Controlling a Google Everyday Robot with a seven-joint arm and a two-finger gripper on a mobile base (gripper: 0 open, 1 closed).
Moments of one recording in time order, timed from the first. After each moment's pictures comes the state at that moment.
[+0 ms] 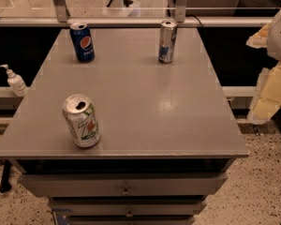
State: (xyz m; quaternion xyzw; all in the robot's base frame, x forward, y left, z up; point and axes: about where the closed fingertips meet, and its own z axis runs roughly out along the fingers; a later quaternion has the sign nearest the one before) arm 0.438 -0.217 0.977 -0.60 0.78 -0.04 0.16
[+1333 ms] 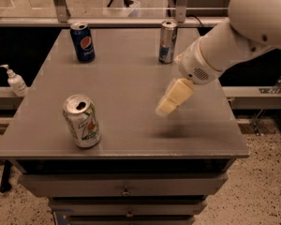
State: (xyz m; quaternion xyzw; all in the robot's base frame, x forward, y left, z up) arm 0.531 -0.080 0.883 -0.56 0.77 0.11 0.28
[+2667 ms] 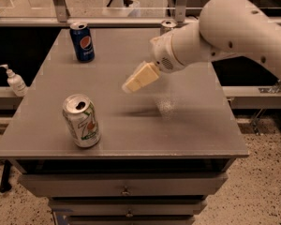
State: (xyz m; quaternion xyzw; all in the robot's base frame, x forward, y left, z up) arm 0.601 -0.001 0.901 -0.52 0.73 0.15 0.42
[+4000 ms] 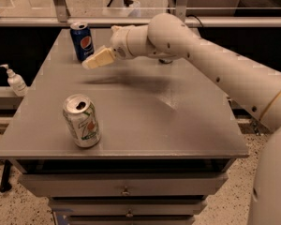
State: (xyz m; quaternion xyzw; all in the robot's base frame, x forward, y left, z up) arm 0.727 0.128 0.888 -0.48 0.66 0.24 0.53
